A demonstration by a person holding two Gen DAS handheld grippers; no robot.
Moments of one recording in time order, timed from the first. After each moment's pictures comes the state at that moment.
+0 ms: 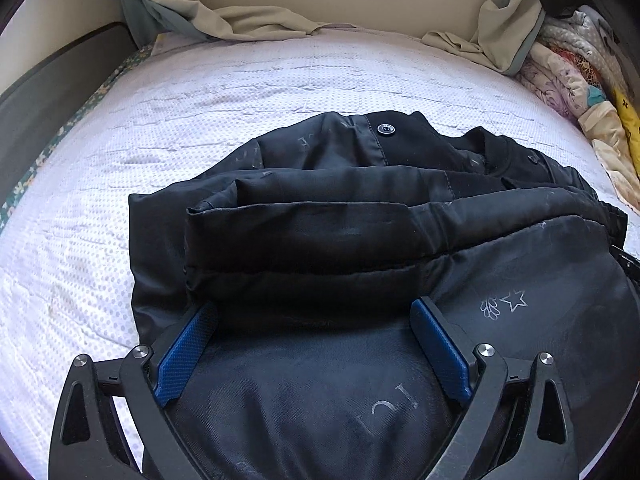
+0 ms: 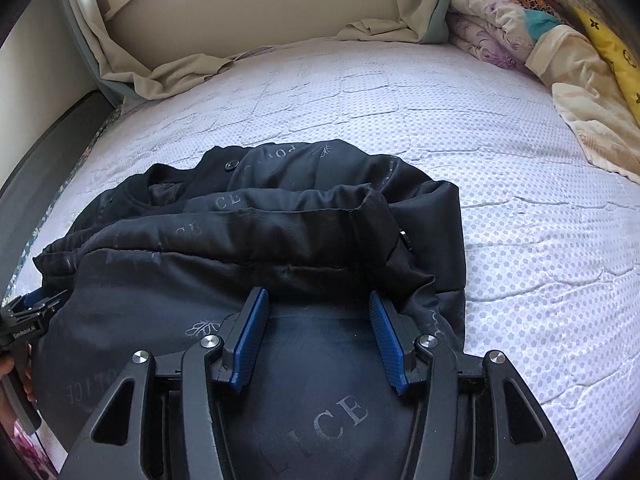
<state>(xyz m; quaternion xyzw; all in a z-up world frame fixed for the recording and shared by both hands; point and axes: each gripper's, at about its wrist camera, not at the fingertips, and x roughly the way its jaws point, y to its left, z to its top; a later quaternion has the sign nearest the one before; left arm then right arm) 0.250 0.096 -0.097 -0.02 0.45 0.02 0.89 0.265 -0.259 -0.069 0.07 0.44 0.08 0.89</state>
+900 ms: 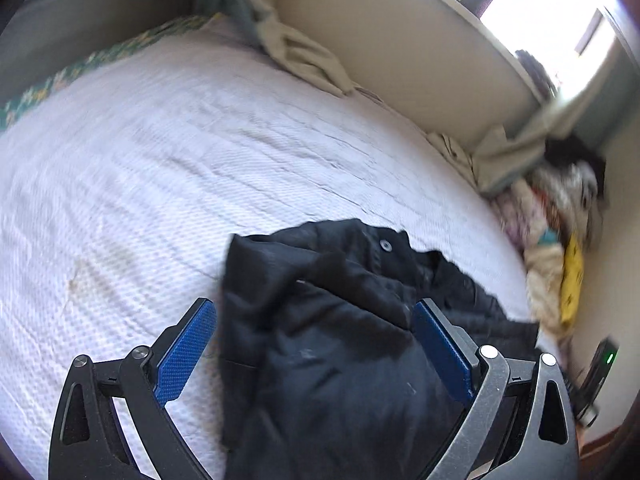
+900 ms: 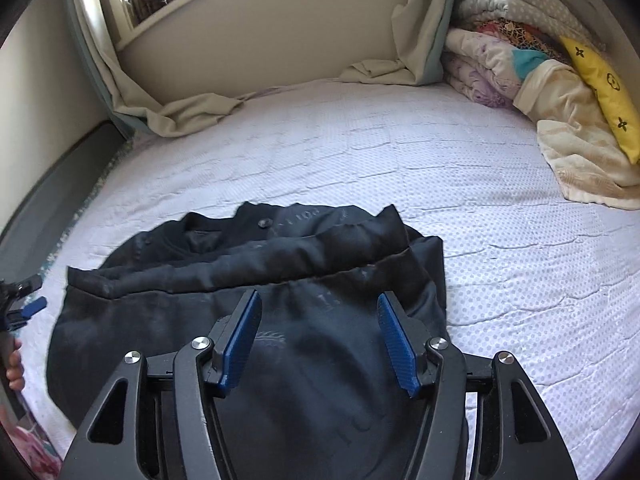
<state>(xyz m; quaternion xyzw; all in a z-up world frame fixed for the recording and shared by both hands) 0.216 0.216 -0.023 -0.27 0.39 -0.02 0.88 0.234 -0.258 0.001 0.09 0.39 0.09 0.91</state>
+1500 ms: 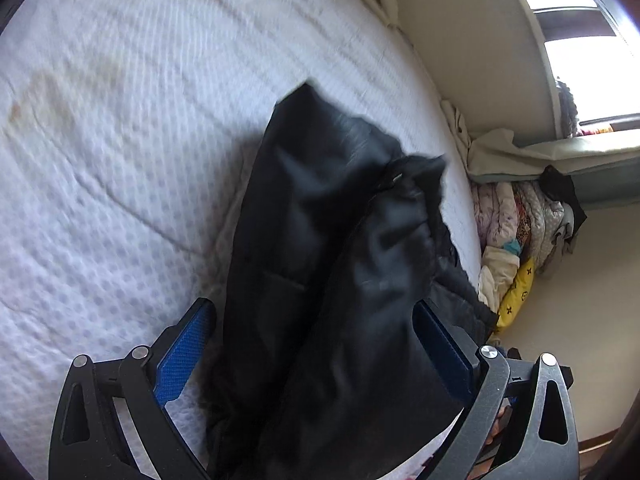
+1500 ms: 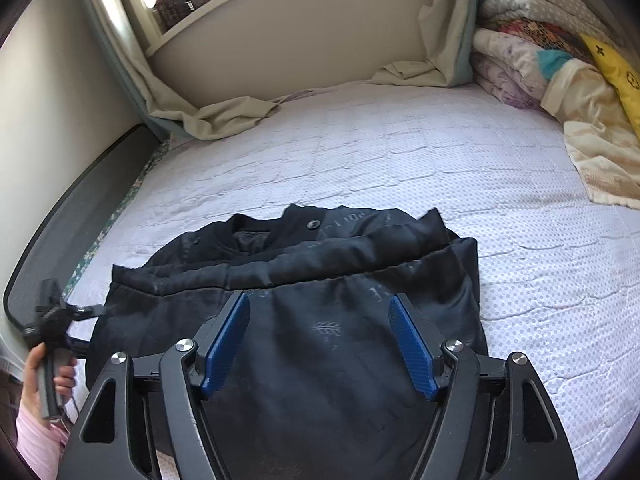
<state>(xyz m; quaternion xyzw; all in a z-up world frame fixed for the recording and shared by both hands) 0.227 0.236 -0.127 -0.43 0.50 -0.09 0.75 0.219 -0.246 0.021 0.10 0.38 0.15 0.91</state>
